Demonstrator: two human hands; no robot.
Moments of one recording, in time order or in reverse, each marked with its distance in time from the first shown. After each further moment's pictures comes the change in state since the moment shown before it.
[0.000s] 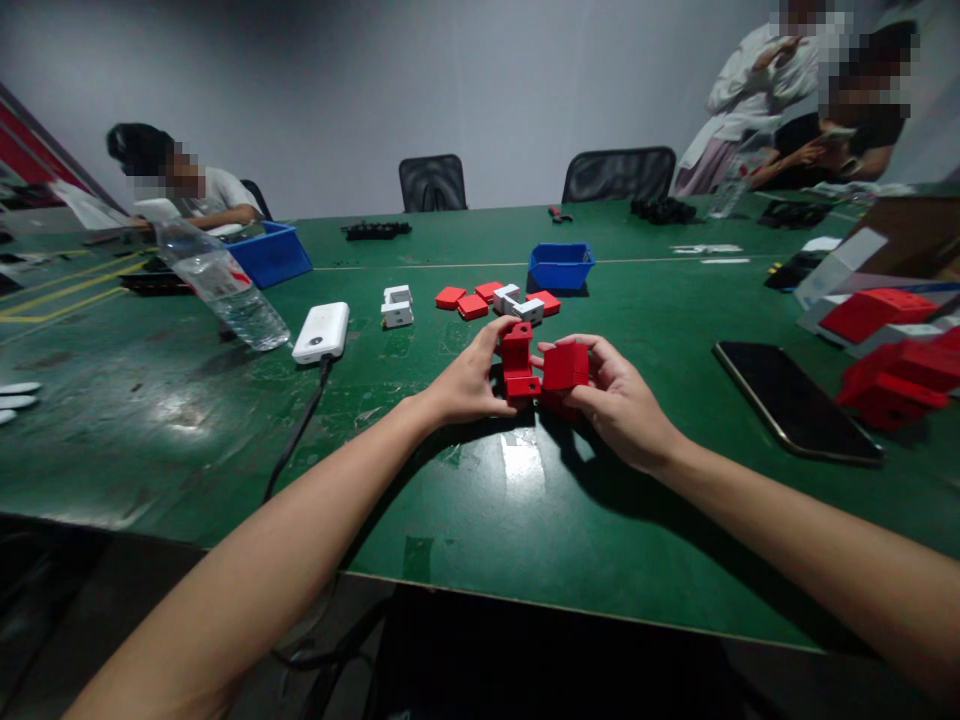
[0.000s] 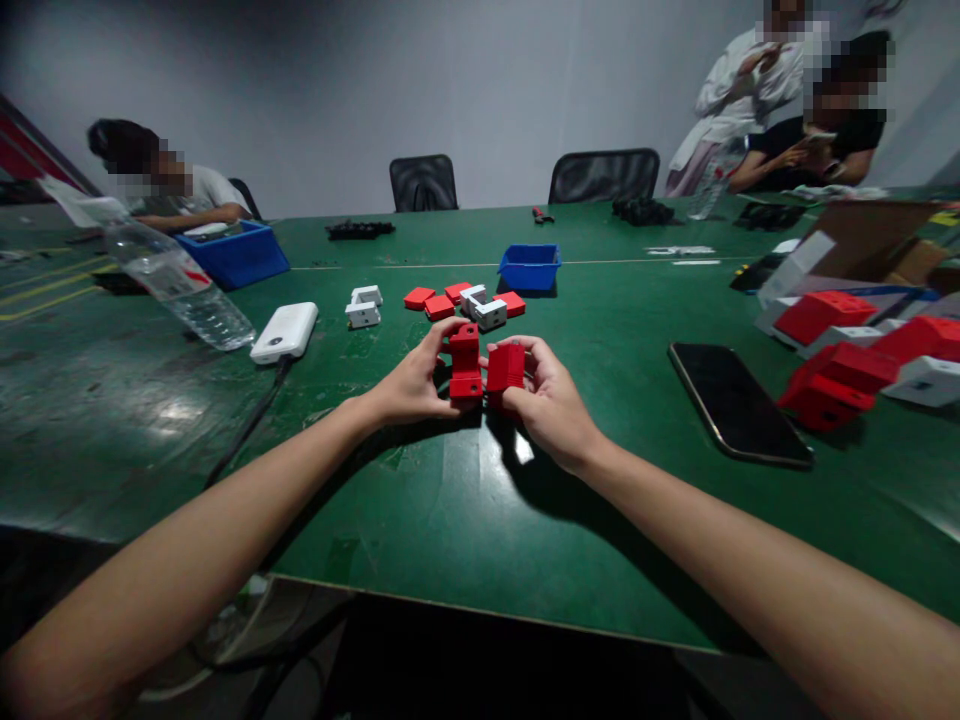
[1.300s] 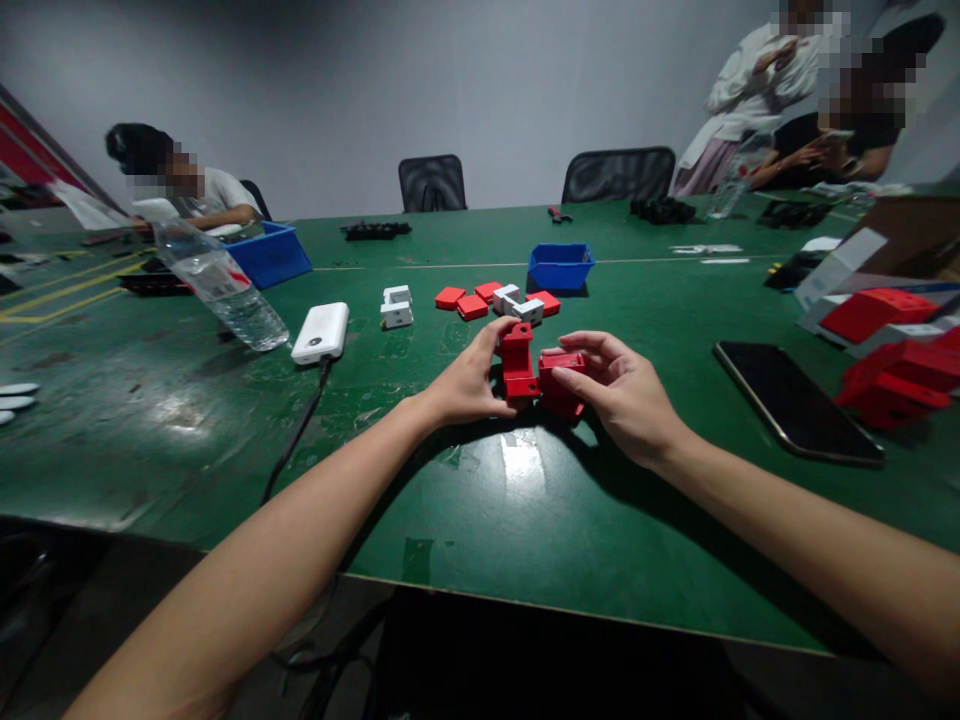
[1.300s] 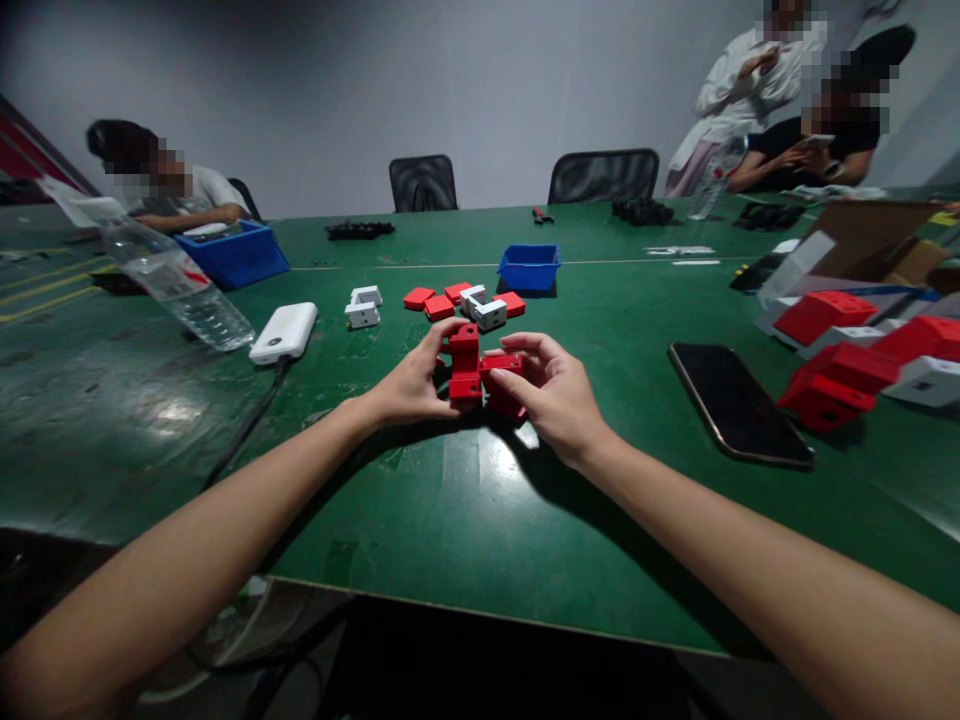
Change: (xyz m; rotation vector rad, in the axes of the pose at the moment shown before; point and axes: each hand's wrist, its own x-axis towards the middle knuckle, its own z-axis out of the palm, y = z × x) left_hand 0.000 0.000 -0.001 0.032 0.001 -0.001; right_hand 0.006 0.002 -0.007 -0.047 0.077 -0.046
